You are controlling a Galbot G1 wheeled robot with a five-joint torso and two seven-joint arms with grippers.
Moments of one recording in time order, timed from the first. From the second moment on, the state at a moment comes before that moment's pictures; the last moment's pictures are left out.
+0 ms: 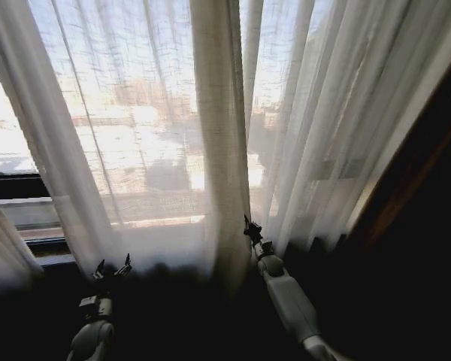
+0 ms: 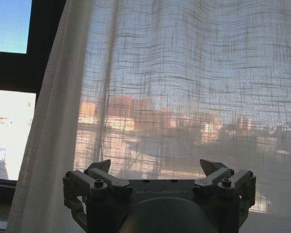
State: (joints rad) left arm 1.29 -1.27 -0.74 -1.57 -0.41 -0.24 0.00; right arm -0.67 1.41 0.31 1.10 0.13 0.29 -0.07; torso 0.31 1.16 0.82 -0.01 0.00
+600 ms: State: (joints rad) left arm 1.29 -1.27 -0.74 -1.57 -0.41 -0.24 0.00; right arm -0.67 1.42 0.30 1.10 0.13 0.30 -0.08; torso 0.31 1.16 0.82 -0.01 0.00
